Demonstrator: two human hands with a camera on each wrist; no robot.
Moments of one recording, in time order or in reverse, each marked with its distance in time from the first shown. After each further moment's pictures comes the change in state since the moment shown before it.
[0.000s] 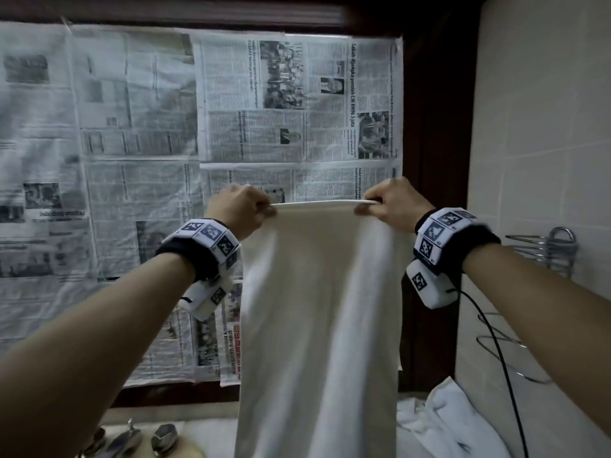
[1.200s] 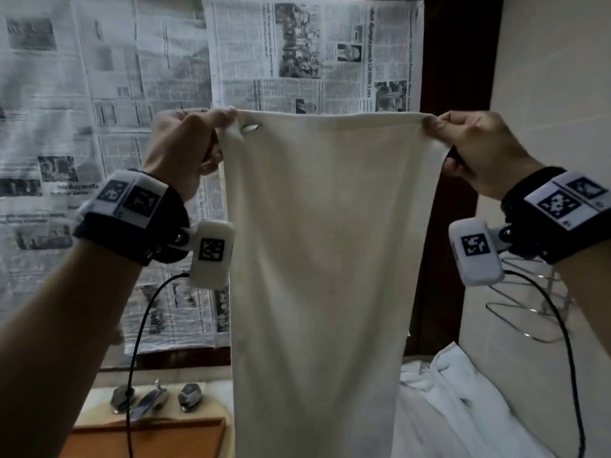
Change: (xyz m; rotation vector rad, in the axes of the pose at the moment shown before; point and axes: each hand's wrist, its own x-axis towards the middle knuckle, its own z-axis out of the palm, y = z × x) left_hand -0.041 -0.014 -0.105 -1.183 0.301 -0.457; right_hand -0.055 -0.067 -0.053 0.820 0.336 0.266
